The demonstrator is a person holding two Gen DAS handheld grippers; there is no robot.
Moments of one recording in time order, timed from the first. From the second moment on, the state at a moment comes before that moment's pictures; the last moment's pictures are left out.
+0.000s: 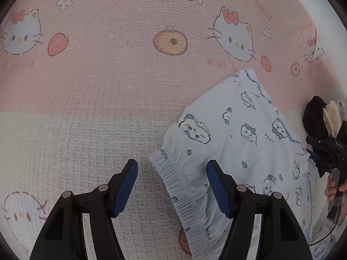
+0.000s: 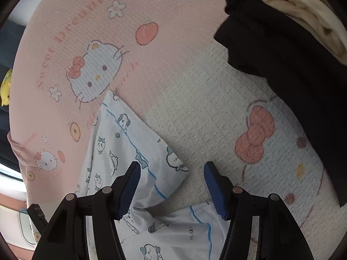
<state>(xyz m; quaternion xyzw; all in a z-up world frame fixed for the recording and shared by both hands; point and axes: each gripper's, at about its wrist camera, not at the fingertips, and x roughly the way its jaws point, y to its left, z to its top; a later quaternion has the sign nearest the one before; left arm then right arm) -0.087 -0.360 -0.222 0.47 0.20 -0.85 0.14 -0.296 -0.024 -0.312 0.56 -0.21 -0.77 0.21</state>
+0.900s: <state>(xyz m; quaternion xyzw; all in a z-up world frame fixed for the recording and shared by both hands) -0.107 -0.366 -0.229 0.47 0.15 -0.85 0.17 -0.258 -0.074 -0.299 0.54 0.03 -0.83 0.17</state>
